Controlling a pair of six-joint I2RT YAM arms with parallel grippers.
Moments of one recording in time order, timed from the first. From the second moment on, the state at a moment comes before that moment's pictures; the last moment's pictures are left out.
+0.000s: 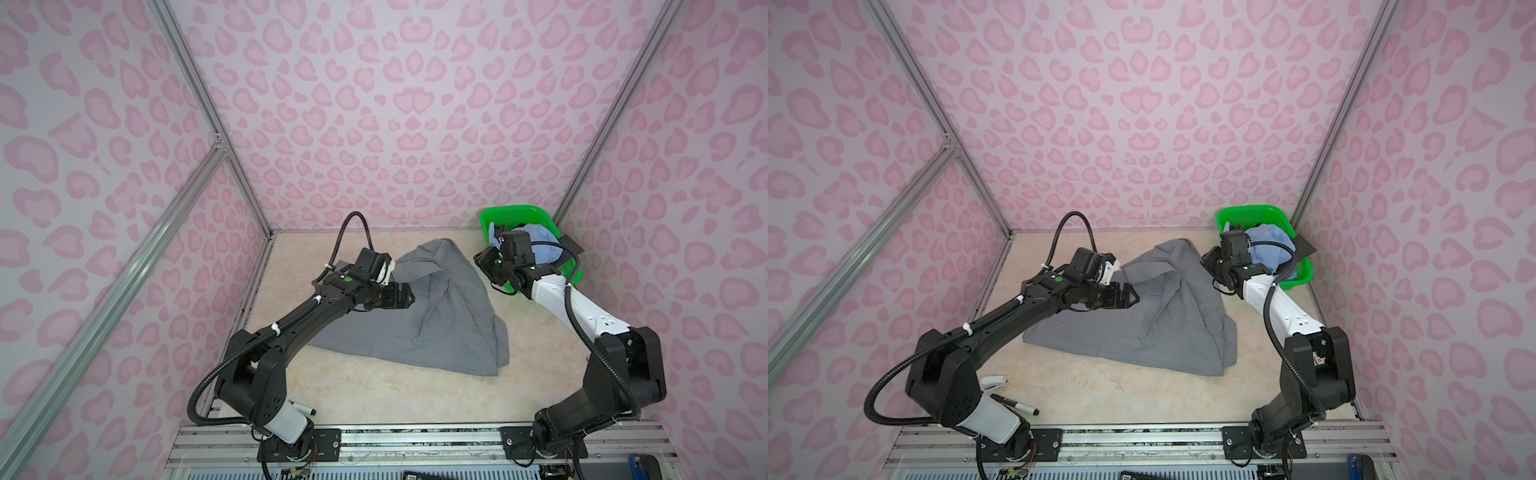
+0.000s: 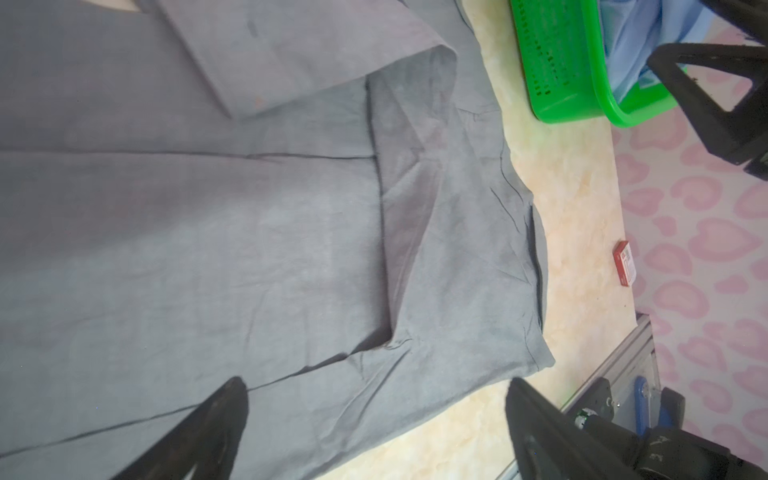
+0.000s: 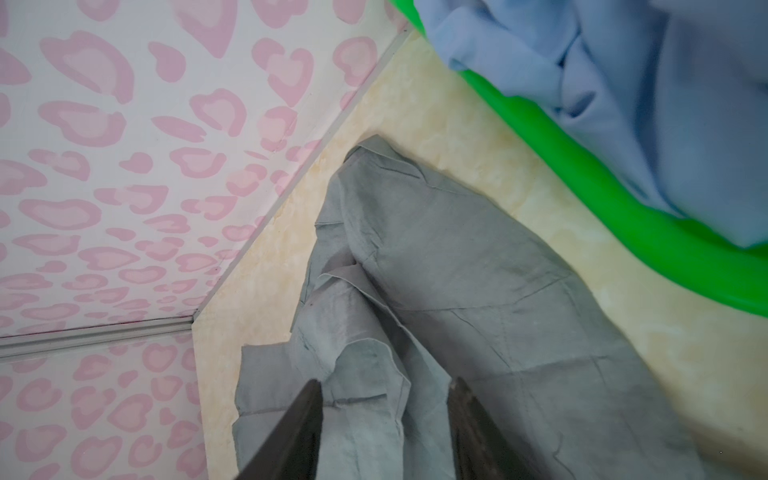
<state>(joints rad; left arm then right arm) -0.58 1.64 1.30 -0.60 0.29 -0.46 0.20 1.54 1.16 -0.32 -0.08 0.94</state>
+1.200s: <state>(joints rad) -0.73 2.39 2.07 -0.89 -0.02 -0.42 0.13 1.15 0.80 -0.19 -0.11 0.75</state>
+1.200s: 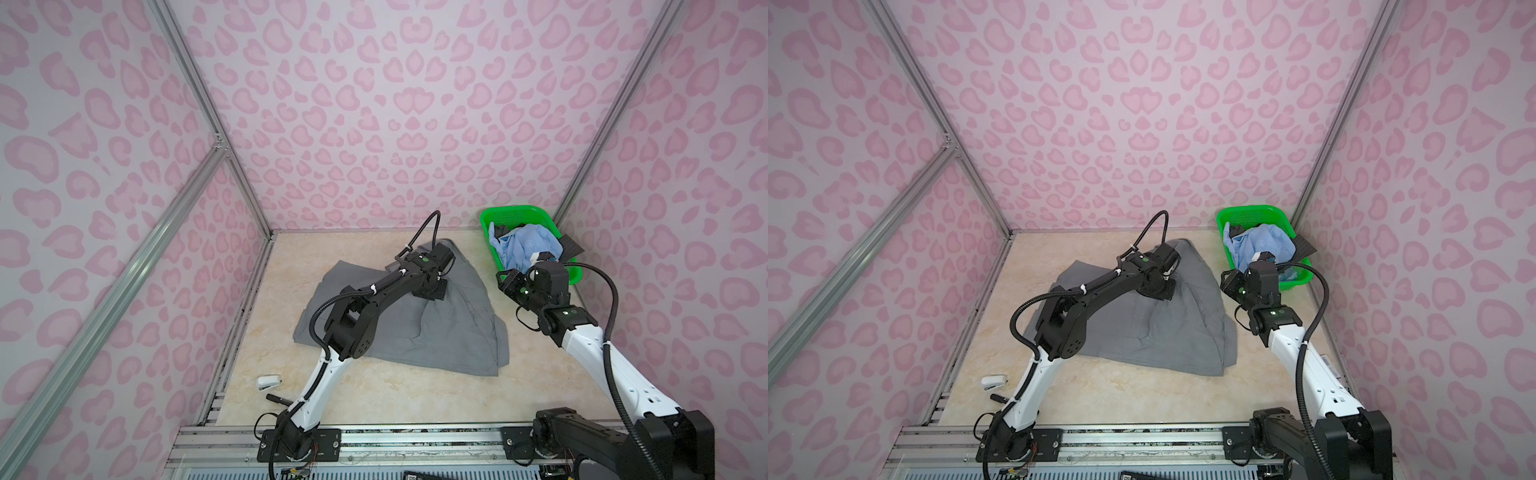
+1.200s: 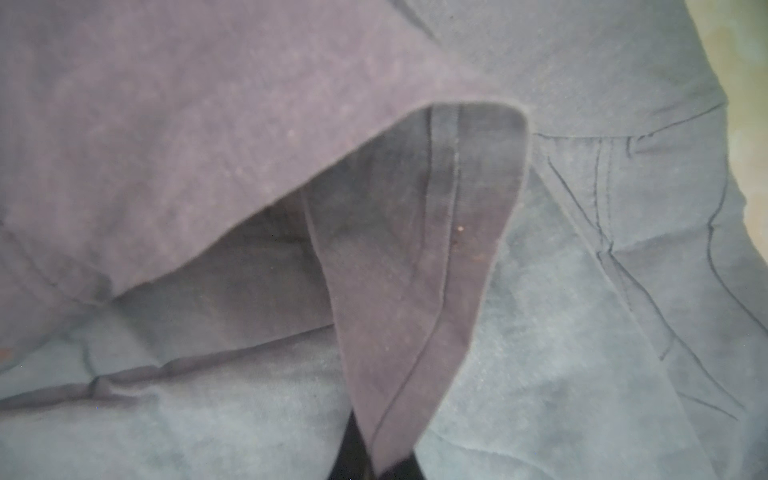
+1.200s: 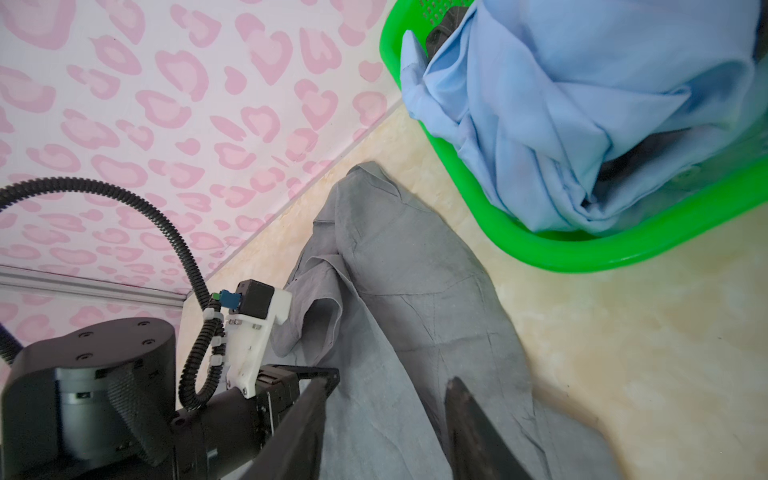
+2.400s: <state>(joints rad) -0.45 1.80 1.14 -0.24 0.25 -0.71 0.47 2.00 1.34 -0.13 -0.22 0.59</state>
